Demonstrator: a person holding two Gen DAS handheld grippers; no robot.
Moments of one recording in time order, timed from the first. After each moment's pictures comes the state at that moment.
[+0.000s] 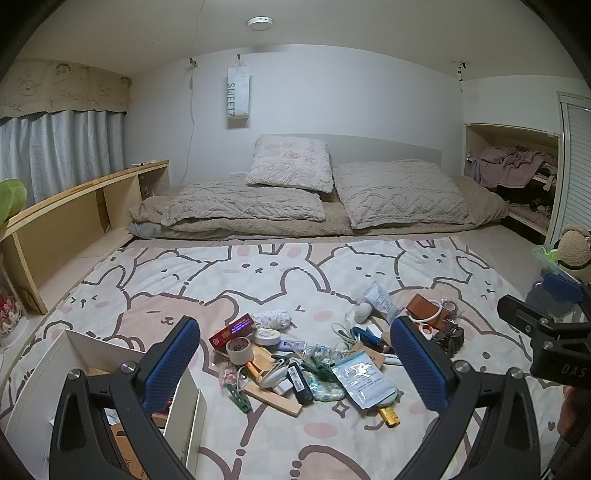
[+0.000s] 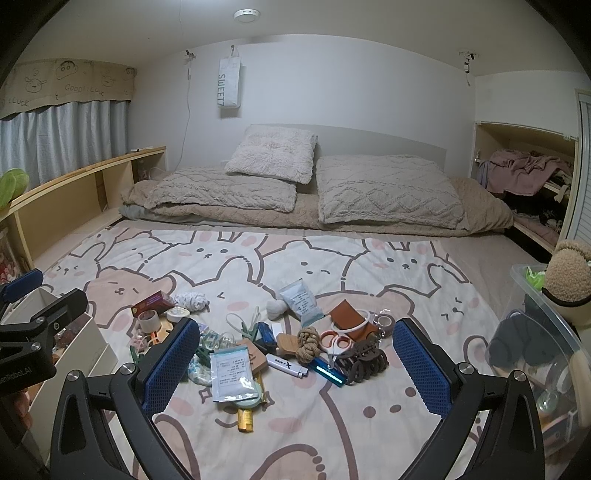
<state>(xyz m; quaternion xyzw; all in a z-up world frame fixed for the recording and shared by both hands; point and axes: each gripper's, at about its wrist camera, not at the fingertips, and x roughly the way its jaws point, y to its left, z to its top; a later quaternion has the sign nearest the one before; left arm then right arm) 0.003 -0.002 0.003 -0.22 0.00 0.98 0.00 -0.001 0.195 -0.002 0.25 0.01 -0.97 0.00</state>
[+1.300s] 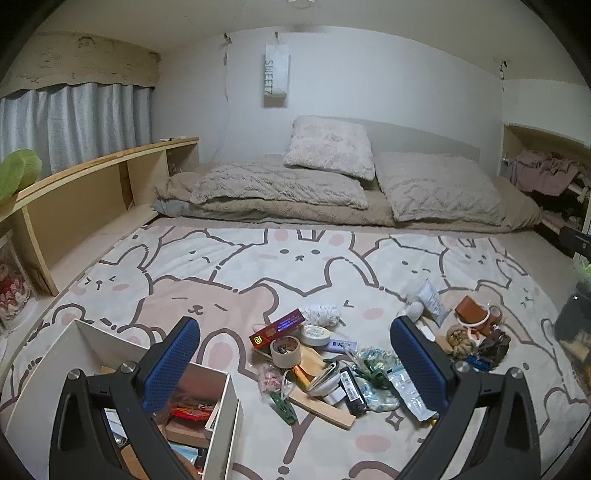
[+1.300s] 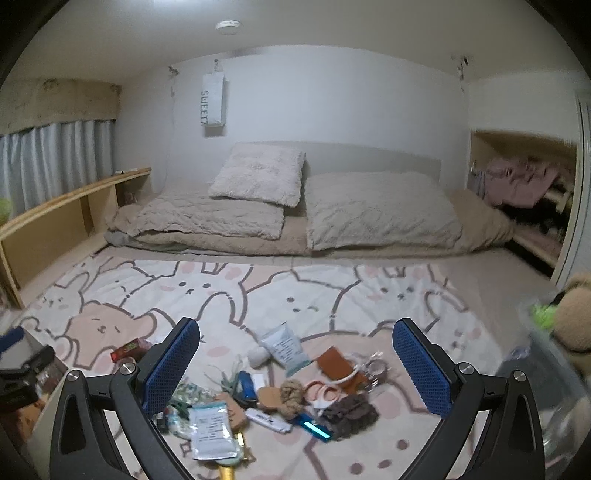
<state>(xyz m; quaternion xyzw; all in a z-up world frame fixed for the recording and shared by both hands) -0.049 -0.062 -0.029 -0.25 -0.01 0.97 -0.05 -0.070 0.228 0.013 0.23 -0.02 -0.97 -0.01</state>
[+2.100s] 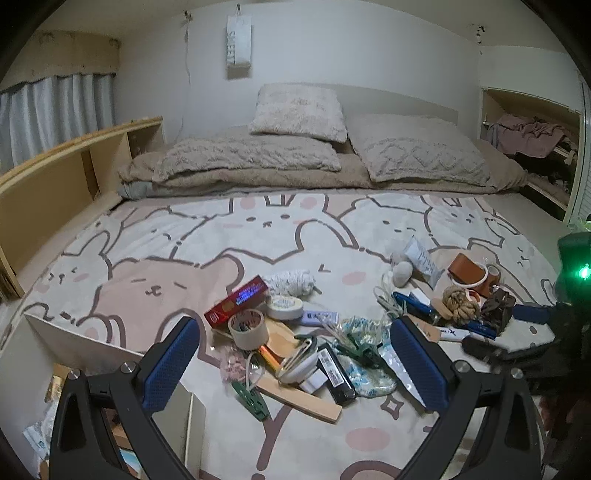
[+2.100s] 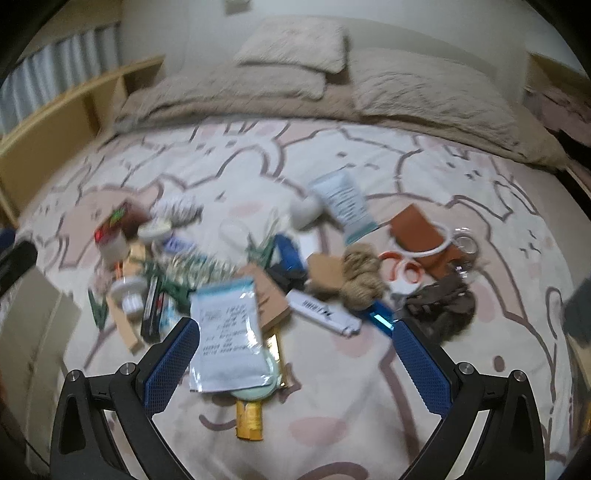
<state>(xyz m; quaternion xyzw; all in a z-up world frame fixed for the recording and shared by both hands) -0.087 -0.039 -0.086 -0.31 0.01 0.95 0.00 -0.118 0.167 -0.137 0.44 0.02 -0.90 0.05</state>
